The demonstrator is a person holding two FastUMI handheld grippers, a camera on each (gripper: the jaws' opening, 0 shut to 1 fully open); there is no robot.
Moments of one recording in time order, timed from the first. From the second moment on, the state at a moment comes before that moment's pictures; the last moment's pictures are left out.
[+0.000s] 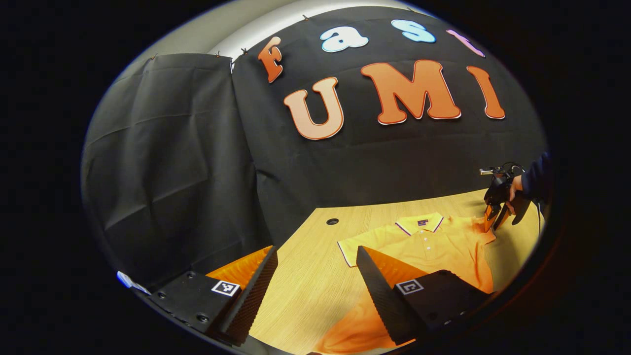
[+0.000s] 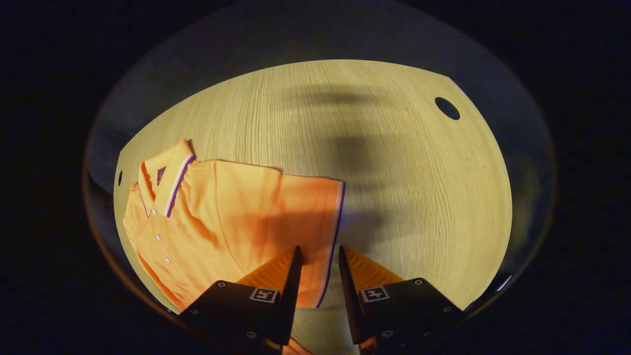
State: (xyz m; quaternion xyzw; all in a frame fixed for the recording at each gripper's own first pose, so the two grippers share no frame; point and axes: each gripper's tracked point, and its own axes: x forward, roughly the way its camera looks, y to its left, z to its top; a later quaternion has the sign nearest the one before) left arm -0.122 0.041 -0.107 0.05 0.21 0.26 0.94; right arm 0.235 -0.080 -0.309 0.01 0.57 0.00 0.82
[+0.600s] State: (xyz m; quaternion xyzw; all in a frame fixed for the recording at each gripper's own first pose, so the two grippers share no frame) left arm -0.100 0.065 -0.118 0.01 0.21 0.23 0.95; right arm 0.237 -0.037 -0.247 0.05 0.51 0.07 0.85
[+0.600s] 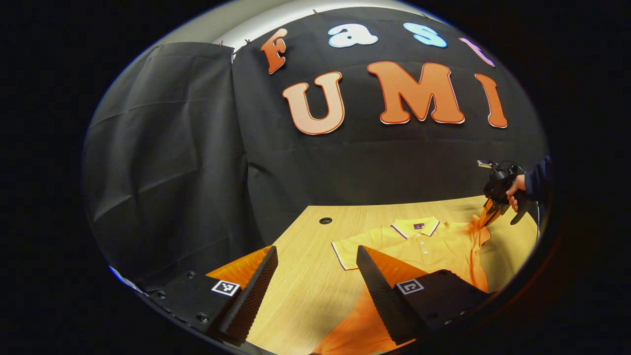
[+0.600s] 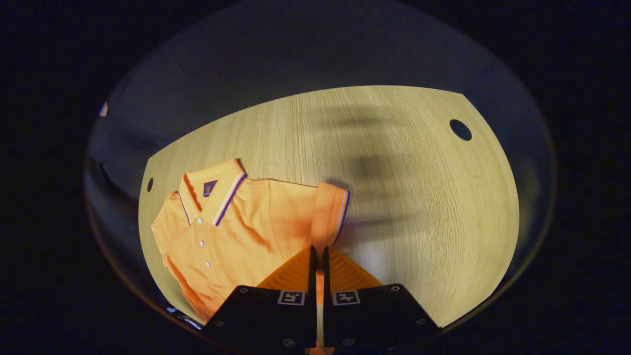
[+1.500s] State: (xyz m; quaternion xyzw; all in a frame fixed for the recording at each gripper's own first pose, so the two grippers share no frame) left arm -0.125 0.089 -0.129 0.01 0.22 0.28 0.93; right arm 0.212 0.098 -0.194 0.07 0.50 0.22 0.84
